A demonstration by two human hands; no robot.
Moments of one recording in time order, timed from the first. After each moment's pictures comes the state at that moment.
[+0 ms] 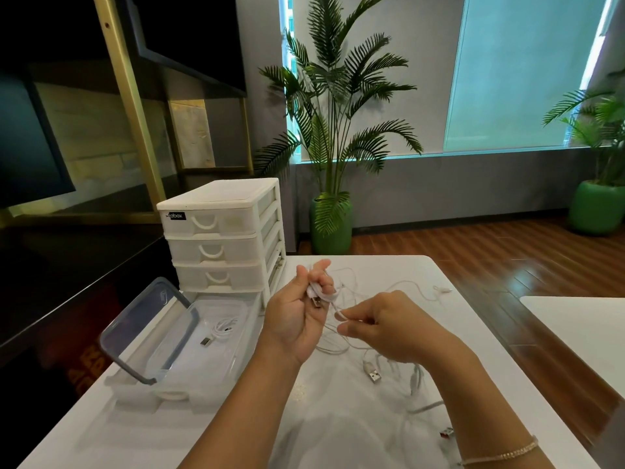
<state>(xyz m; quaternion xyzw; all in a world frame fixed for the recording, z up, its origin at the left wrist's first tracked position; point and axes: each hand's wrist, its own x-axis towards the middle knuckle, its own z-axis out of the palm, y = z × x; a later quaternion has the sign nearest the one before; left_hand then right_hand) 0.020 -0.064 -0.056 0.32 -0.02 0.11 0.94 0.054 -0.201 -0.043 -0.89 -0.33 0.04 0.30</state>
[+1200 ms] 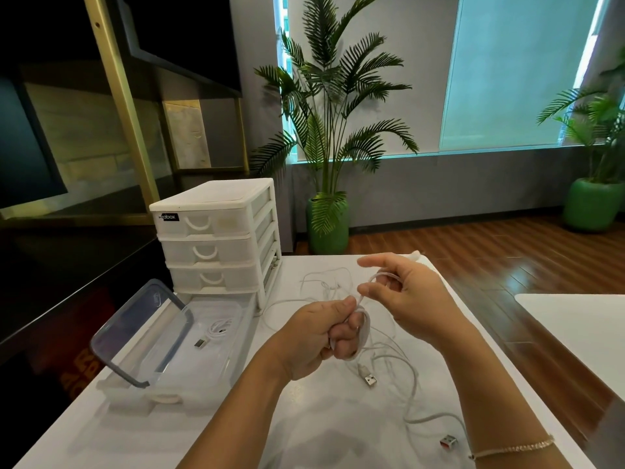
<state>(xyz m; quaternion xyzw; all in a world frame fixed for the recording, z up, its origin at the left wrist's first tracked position) 0.009 -0.073 -0.063 0.67 -0.08 -0.07 0.74 0.059 -0.219 -0.029 -0.83 -0.28 -0.08 0.48</state>
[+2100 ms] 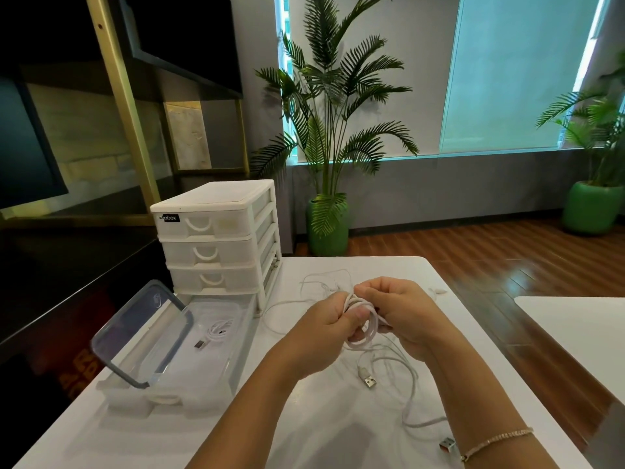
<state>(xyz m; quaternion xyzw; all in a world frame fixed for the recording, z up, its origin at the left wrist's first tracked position) 0.007 -0.085 -0.056 0.86 -0.05 0.05 0.50 0.062 -0.207 -0.039 -0.73 -0.16 0.14 0.65</state>
